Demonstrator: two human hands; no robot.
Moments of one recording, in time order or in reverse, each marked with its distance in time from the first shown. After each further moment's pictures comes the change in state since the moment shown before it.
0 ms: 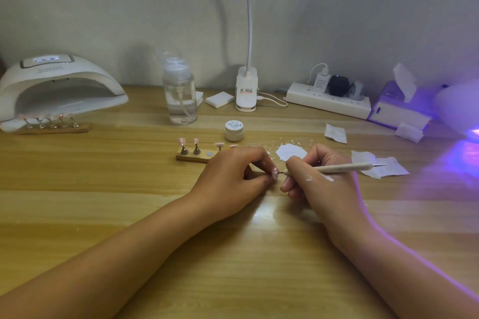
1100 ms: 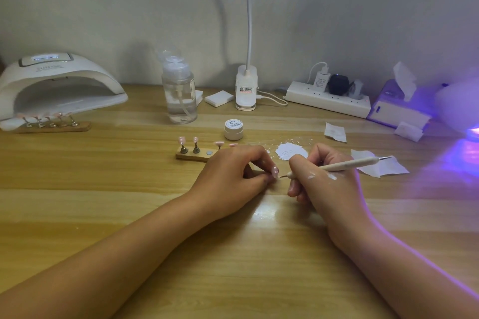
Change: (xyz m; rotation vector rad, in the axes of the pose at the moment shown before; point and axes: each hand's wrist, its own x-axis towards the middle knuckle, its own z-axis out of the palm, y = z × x) left_hand 0.000 0.001 0.000 -0.002 0.003 0.022; right_hand -0.002 -0.005 0.000 -0.006 0.021 0.006
